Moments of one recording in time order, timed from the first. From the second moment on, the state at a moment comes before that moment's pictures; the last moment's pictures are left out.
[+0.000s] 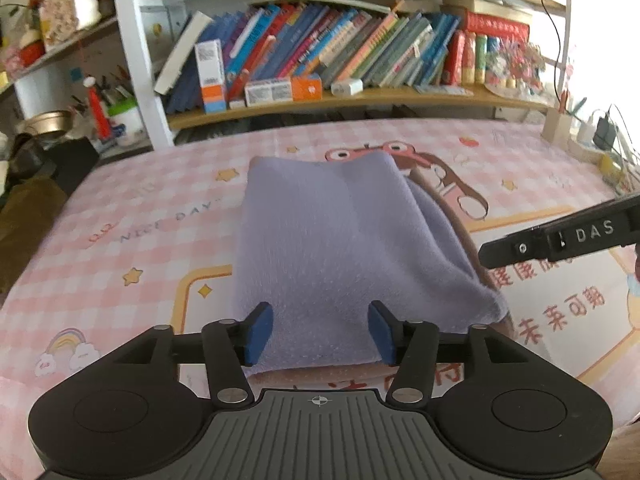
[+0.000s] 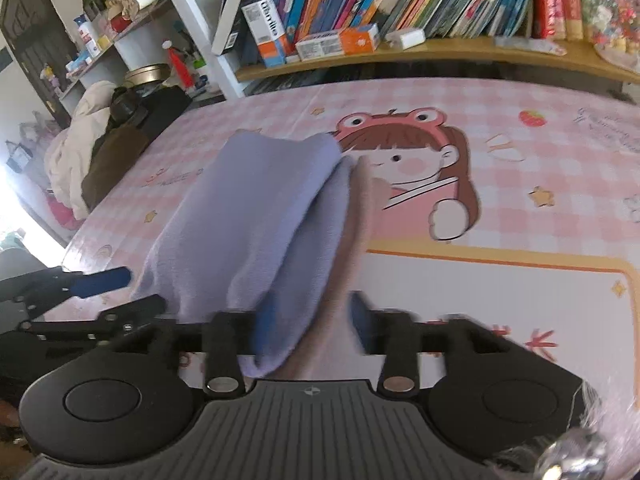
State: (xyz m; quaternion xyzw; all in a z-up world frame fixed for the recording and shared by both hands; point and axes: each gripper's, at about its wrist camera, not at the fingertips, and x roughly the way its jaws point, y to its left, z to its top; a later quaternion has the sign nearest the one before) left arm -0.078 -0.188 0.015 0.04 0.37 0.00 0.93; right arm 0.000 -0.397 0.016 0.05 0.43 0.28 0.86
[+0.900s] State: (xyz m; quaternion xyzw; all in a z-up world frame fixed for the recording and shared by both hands) left arm -0.082 -0.166 0.019 0.06 0.38 -0.10 0.92; right arm -0.049 -0.387 0.022 0.07 0.46 0.14 0.88
